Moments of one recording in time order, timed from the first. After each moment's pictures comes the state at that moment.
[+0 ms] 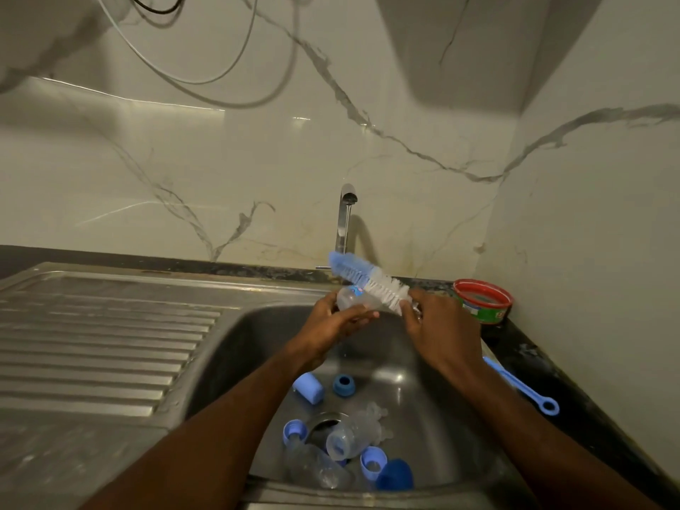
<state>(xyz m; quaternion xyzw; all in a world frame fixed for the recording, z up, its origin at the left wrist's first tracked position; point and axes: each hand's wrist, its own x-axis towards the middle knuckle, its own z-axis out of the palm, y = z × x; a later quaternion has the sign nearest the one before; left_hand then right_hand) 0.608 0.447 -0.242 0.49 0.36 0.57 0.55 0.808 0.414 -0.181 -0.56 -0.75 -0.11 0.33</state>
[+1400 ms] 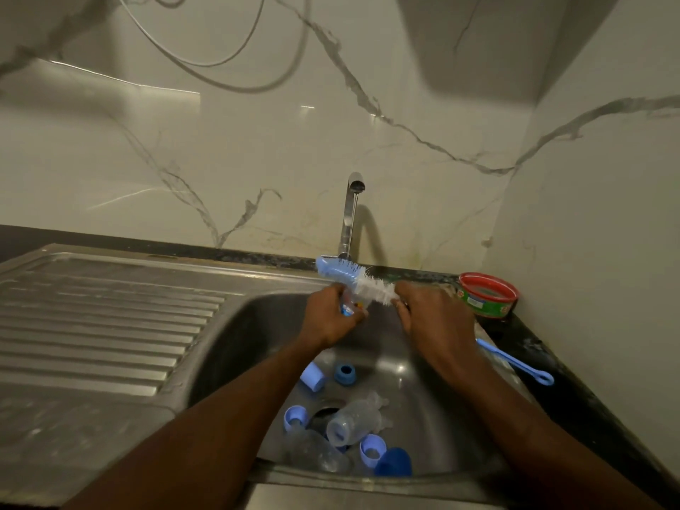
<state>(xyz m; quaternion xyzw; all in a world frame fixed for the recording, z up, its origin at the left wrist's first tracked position) 0.605 0.449 -0.249 0.64 0.60 0.46 0.14 0.797 0.422 -0.189 -0.54 -0.79 -0.15 0.25</state>
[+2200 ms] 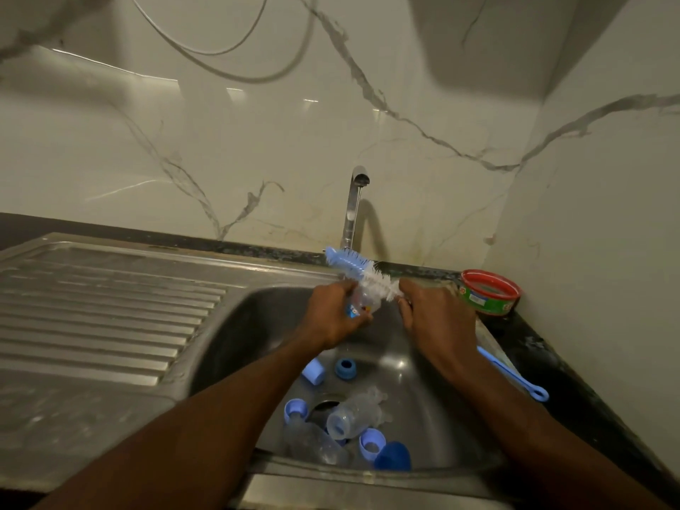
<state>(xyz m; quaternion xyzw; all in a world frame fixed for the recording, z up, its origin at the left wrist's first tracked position) 0.608 0.437 -0.244 0.69 0.59 0.41 0.08 0.797 0.420 -0.193 -0.54 -0.79 -0.14 0.26</state>
